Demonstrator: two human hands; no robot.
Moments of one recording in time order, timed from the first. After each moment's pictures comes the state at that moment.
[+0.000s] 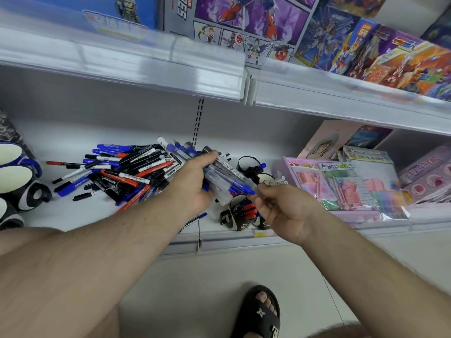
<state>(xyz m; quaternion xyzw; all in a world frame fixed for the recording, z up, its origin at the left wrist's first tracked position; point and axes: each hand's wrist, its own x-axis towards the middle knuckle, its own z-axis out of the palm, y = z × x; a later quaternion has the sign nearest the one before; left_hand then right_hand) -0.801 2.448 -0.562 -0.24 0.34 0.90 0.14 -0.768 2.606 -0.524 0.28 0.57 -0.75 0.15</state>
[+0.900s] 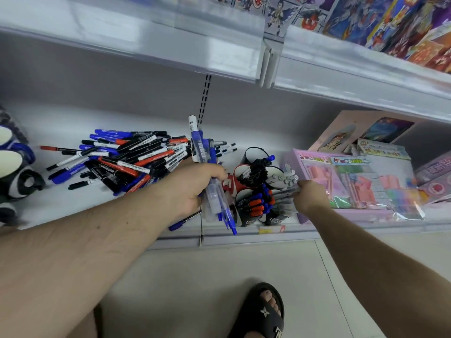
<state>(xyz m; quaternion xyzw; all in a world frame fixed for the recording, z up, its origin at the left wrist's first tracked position) -0.807 2.440 -0.580 -0.22 0.55 0.79 0.16 -0.875 2.717 -0.644 0.13 0.99 -0.07 0.05</state>
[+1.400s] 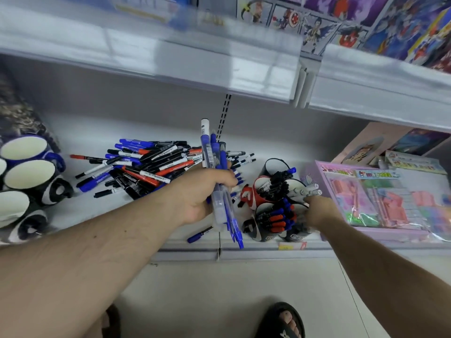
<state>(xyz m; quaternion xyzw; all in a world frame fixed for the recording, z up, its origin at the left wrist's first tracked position) -0.814 2.406 -0.575 -0.19 0.50 0.82 0.20 -0.898 2.702 -0.669 0.10 0.99 0.02 0.12</state>
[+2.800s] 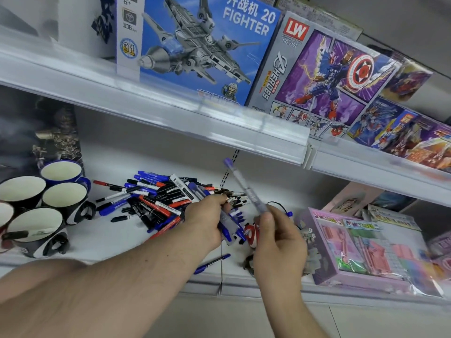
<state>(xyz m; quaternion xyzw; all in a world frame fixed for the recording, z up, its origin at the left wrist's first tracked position) -0.798 2.382 -0.566 -0.34 0.35 0.87 0.06 -0.737 2.496 -0.549 0.01 0.80 -0.57 -0.21</state>
